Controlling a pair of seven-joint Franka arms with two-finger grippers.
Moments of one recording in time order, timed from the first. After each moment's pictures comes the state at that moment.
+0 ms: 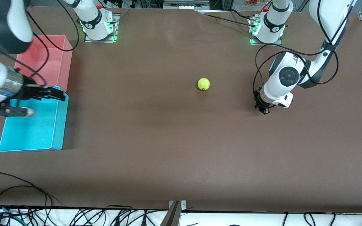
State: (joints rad) left arm 0.29 0.33 -0.53 -2.25 0.26 2.47 -2.31; right arm 0.11 0.24 -0.02 -1.51 0.07 1.62 0.11
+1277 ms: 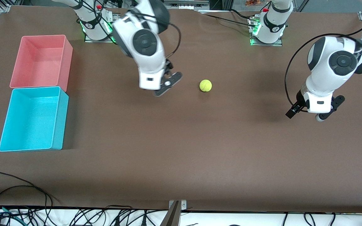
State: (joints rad) left arm 0.47 0.13 -0.58 -2.04 0.24 2.16 -0.93; right arm 0.69 0.43 0.05 -1.51 0.07 1.79 -0.02
